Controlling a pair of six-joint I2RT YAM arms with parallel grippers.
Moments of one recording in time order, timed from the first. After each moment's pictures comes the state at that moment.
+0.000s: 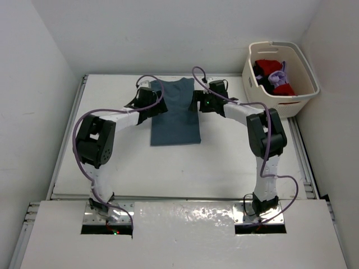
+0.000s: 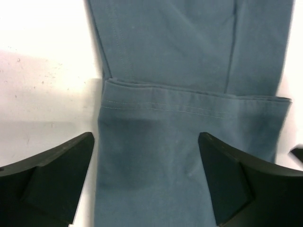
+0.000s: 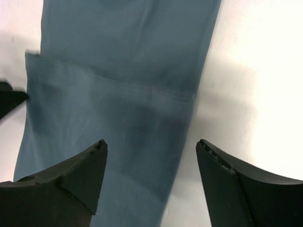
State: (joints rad) left arm -0.33 1.92 1.22 -0.01 -0.13 -0.56; right arm 0.33 2.10 1.42 0.01 -0.25 0.29
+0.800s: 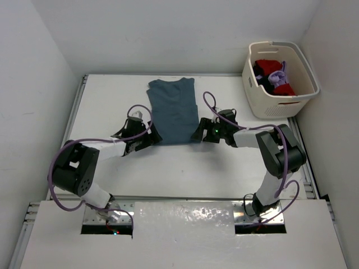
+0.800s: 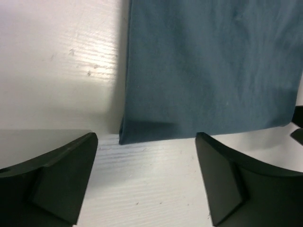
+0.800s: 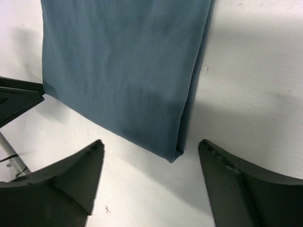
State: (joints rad) left arm -0.35 1.52 0.63 0.07 0.06 -0.70; right arm 0.36 1.77 0.75 0.28 -0.41 0.53
